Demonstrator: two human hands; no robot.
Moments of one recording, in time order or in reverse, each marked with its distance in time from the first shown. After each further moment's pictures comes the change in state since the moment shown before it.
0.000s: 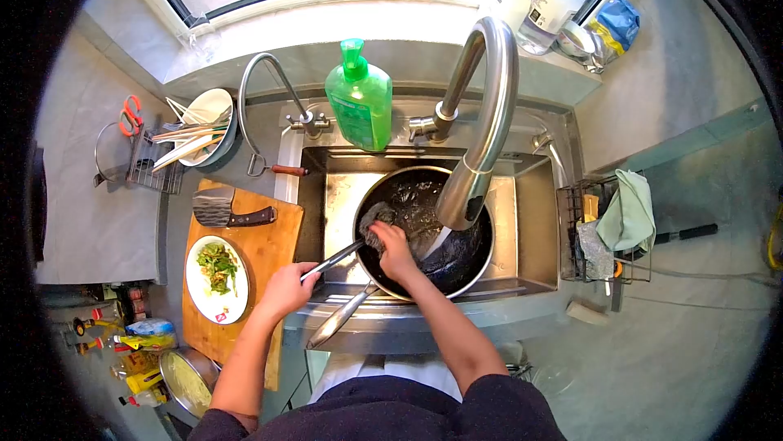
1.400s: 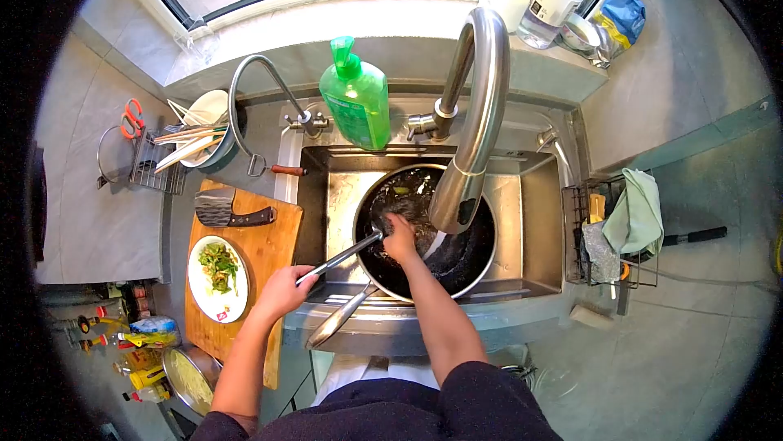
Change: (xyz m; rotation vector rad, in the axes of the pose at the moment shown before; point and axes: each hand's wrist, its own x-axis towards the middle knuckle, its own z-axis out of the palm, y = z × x) left_hand -0.002 -0.002 -0.003 -0.005 -0.037 0.009; right_hand 0.021 0.019 0.011 -0.039 0.022 0.454
